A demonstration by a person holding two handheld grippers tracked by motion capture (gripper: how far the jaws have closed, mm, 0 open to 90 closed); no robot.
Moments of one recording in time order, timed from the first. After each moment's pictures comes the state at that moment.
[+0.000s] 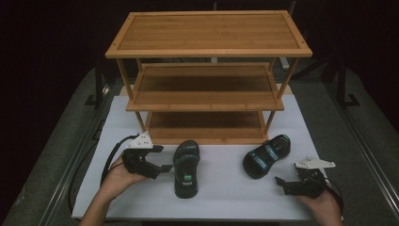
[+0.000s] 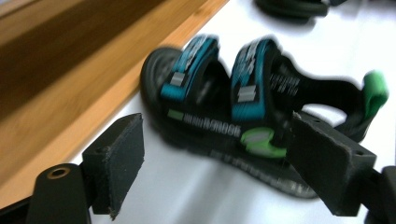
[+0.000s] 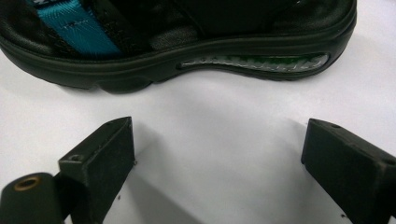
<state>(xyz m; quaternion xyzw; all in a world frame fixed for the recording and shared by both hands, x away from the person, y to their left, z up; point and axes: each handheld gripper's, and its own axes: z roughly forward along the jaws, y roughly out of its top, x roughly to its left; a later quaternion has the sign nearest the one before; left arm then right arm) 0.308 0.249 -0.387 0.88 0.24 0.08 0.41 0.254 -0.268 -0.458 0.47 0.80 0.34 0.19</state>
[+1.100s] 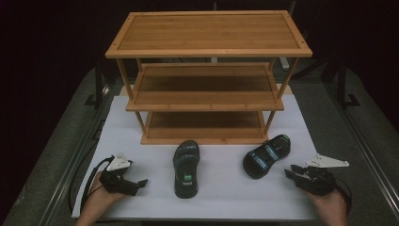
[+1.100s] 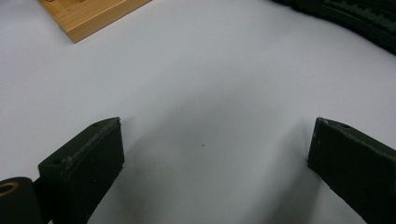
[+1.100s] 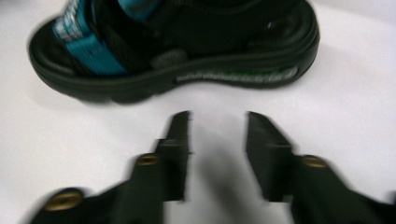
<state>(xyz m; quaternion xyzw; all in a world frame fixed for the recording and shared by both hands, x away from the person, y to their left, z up) 0.280 0.319 -0.452 0.86 0.34 0.15 0.35 0.249 -0.284 -0.440 0.47 0.78 0.37 0.18</state>
